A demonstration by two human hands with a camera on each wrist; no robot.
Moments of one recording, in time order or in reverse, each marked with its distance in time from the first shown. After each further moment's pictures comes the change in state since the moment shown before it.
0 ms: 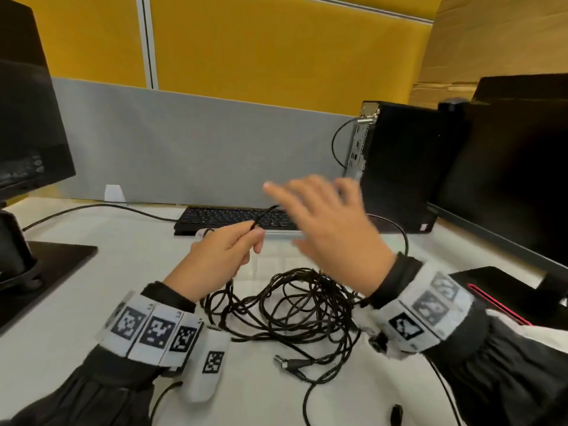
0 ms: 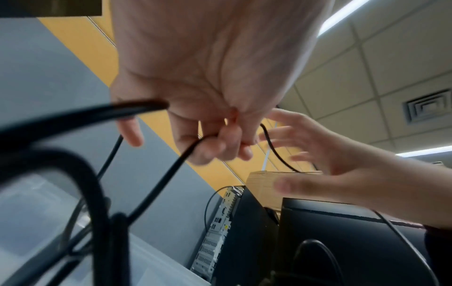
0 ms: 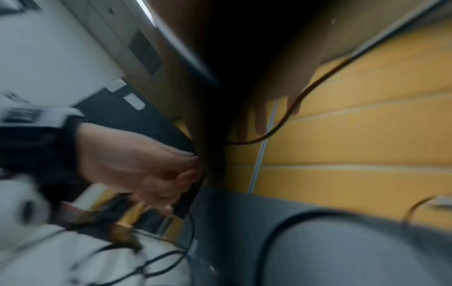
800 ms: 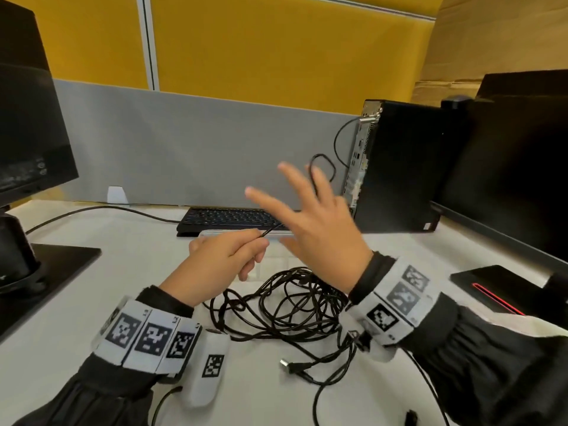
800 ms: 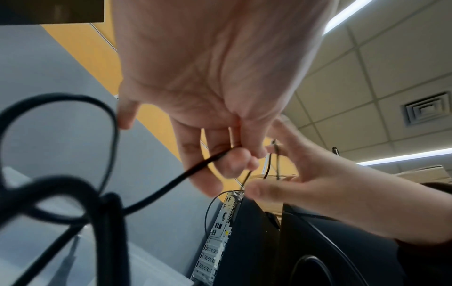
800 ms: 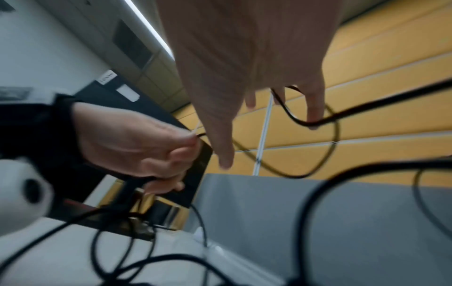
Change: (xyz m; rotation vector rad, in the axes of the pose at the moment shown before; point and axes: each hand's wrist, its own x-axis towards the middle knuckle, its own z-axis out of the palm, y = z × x) left_hand -0.003 -0.002 -0.003 0.158 -0.064 0.036; right_hand 0.013 -0.014 0.020 0.037 0.061 0.058
